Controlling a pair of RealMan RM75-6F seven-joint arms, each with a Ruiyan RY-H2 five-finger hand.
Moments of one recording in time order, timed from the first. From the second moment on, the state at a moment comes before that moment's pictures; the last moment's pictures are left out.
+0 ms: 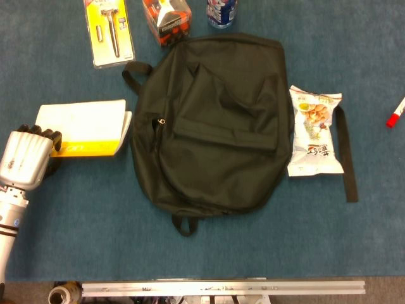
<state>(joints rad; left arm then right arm) -0.27 -1.57 0.02 -1.00 1.56 1.37 0.09 0.08 -1.07 0.09 -1.65 -1.44 1.47 -0.11</state>
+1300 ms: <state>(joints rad) -0.29 -1.55 0.01 -0.90 1.65 1.51 0.04 0.08 -1.09 0.10 -1.65 -1.44 1.48 -0.13</state>
